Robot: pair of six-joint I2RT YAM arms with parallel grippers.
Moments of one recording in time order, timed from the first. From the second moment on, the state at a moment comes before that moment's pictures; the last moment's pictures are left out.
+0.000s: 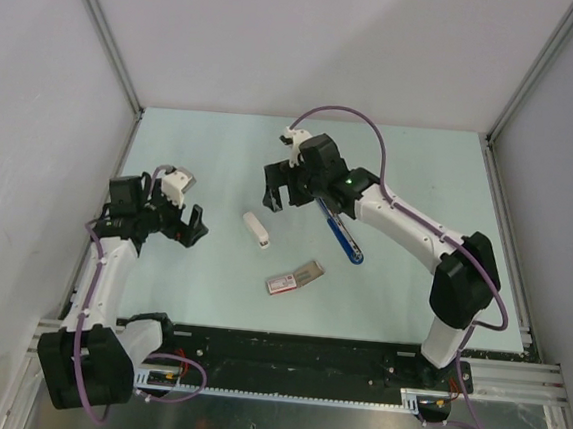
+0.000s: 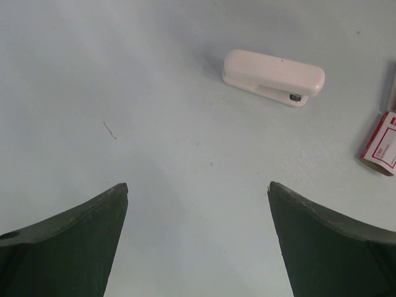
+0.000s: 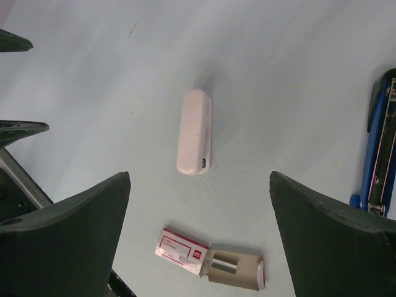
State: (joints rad) left arm 0.18 0.99 0.72 -0.50 0.63 0.48; right arm 0.77 1.78 1.56 -0.41 -0.14 0.26
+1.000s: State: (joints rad) left arm -0.05 1.38 1.11 -0.48 0.65 0.45; right arm 0.70 1.70 1.54 -0.42 -0.13 0.34
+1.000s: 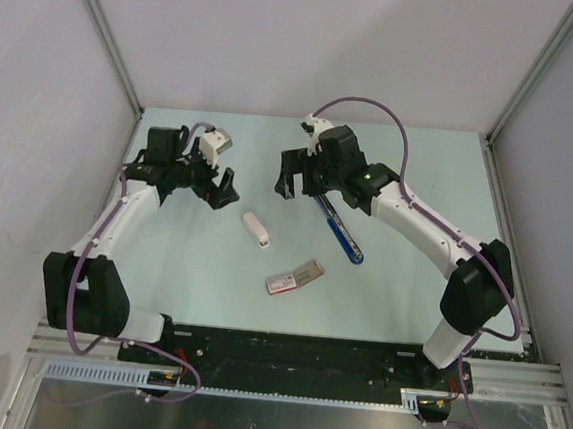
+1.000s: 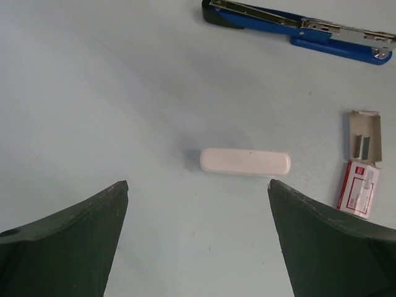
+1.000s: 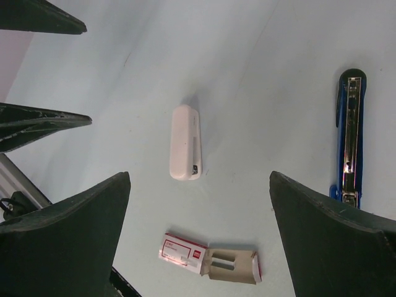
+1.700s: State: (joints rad) left arm -0.23 1.58 1.32 -0.46 0.63 0.40; right arm 0.56 1.70 1.45 -0.39 -0.07 0.09
